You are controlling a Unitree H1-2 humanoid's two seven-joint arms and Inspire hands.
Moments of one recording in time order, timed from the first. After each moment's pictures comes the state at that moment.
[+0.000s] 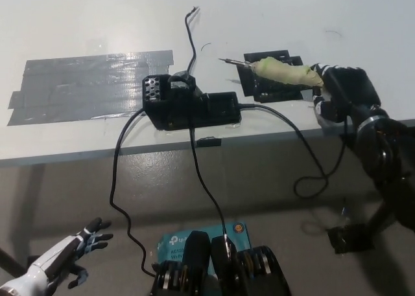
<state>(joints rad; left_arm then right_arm) -0.03 0.50 -0.06 -0.09 -0.09 0.42 -0.41 -0.79 -0.38 0.43 0.64 -0.75 0.04 -0.07</state>
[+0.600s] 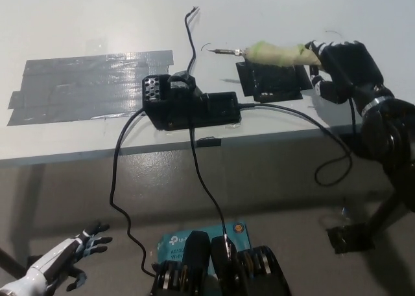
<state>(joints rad) -0.03 0.50 -0.06 -0.09 -0.08 0.43 -0.41 -0.84 -0.40 0.43 0.55 -0.79 -0.01 -0.04</state>
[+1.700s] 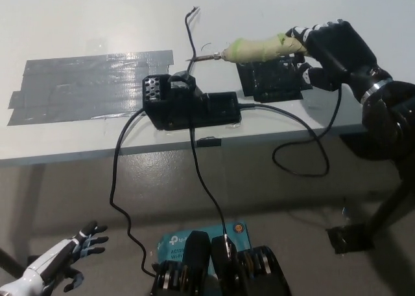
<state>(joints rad) -0.02 0.50 -0.05 -0.10 -0.08 0.43 -0.41 -0.87 -0.44 0.44 0.45 -0.80 -0.14 0.01</state>
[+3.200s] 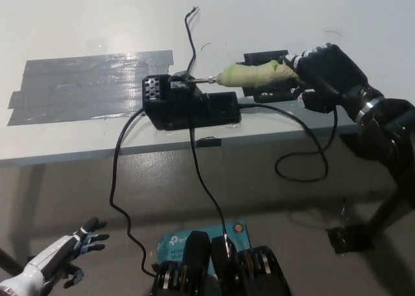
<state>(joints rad) -0.04 0.51 -0.06 -0.10 -0.07 0.44 -0.42 -0.82 -0.44 0.47 0.46 -0.88 -0.19 0.03</state>
